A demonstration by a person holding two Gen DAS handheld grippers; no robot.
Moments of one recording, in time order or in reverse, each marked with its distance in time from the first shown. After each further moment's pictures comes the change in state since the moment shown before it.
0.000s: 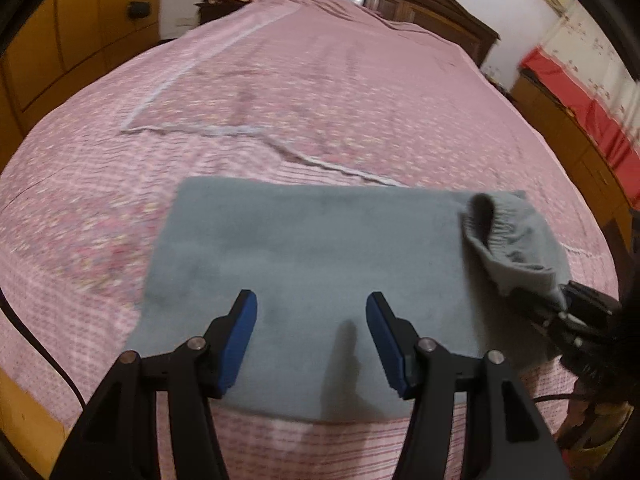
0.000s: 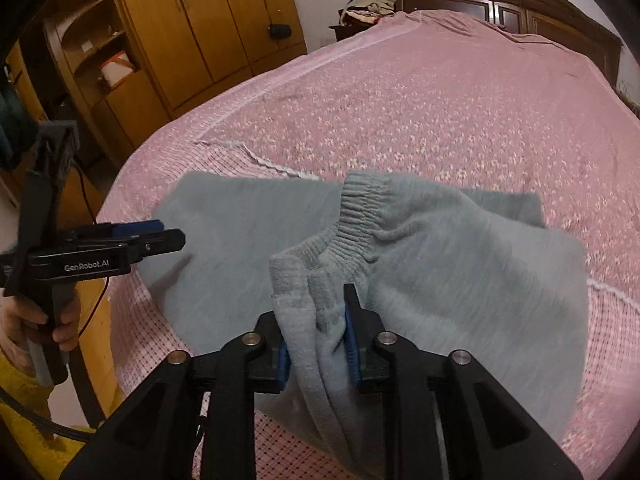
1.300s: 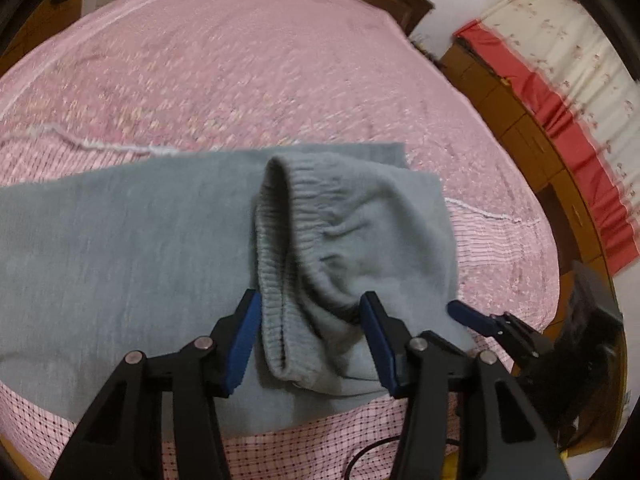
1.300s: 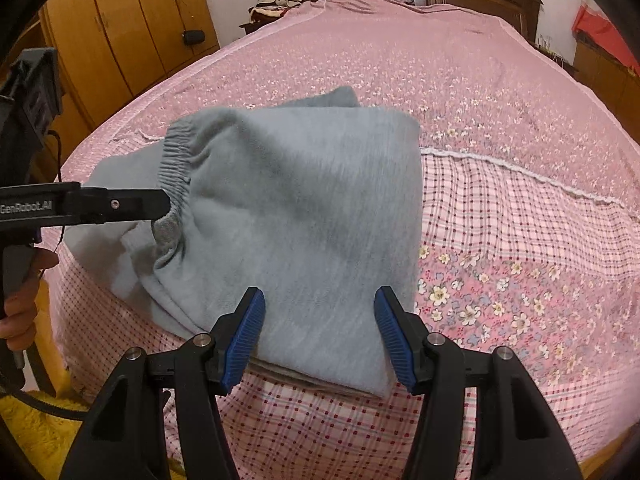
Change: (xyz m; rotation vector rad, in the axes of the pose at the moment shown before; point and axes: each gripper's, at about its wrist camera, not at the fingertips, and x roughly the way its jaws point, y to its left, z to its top) left arm 0.023 -0.128 0.005 0.083 0.100 -0.274; right arm -0.036 -0.077 -0.071 0.183 0.019 -0.227
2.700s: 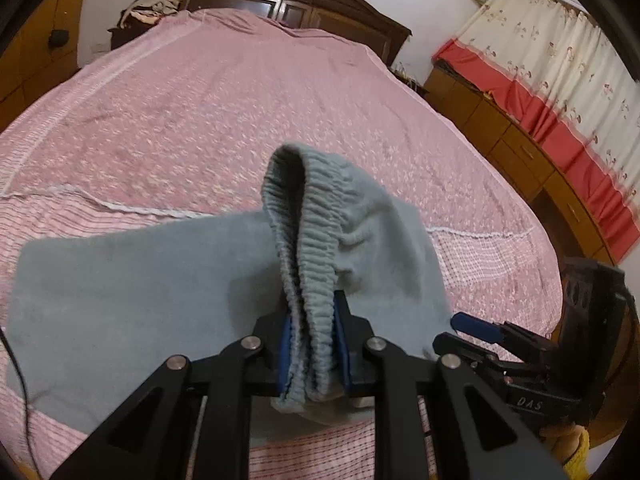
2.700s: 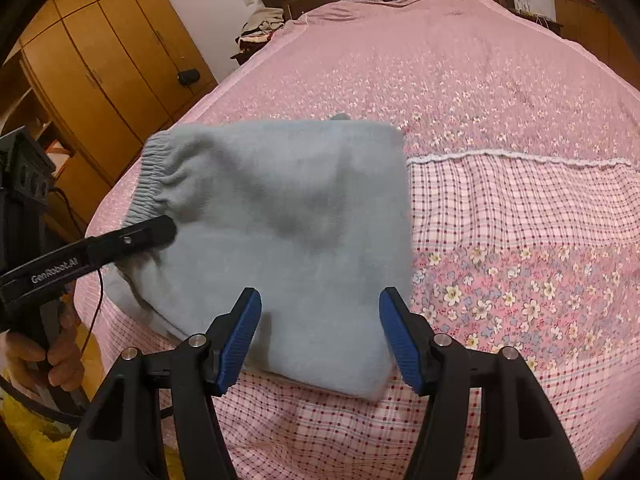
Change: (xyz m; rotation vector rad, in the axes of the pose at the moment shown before) left arm -0.034 0.009 0.000 0.065 -0.152 0.036; right arm -0.039 -0.028 0.011 0.172 -0.055 0.125
